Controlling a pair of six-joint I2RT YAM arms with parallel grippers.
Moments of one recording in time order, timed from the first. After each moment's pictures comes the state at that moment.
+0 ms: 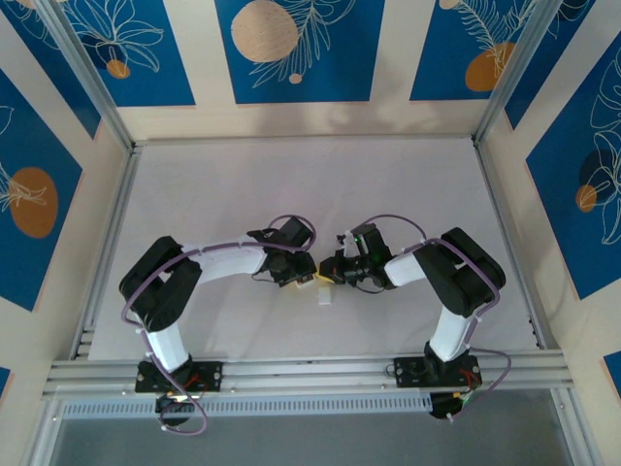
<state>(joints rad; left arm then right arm) -0.80 1.77 1.05 -0.45 0.09 -1.09 0.53 1.77 0.57 0.42 -0.68 0.93</state>
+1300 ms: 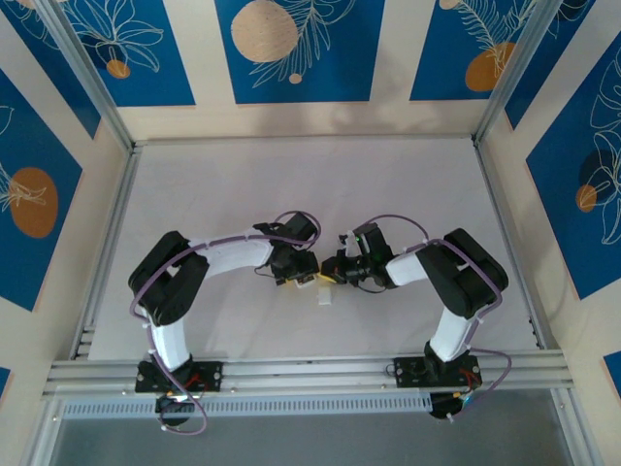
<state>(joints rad) -0.80 1.83 1.15 -0.58 0.10 -1.01 0.52 1.75 0.57 0.38 -0.67 0.94</state>
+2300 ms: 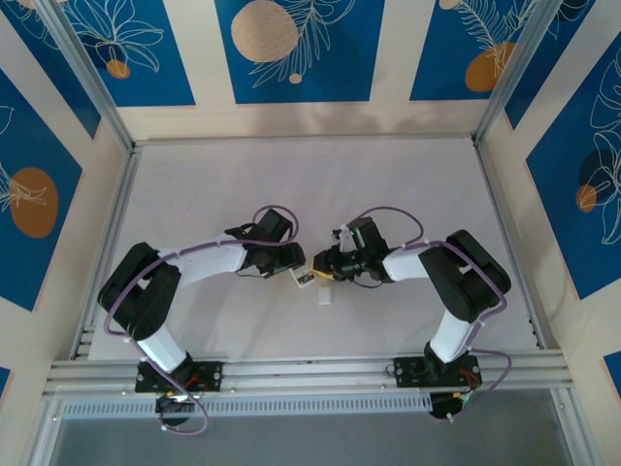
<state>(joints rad) -0.69 1.66 0.96 -0.38 0.11 -0.96 0.55 1.73 0.65 0.29 -0.67 0.88</state>
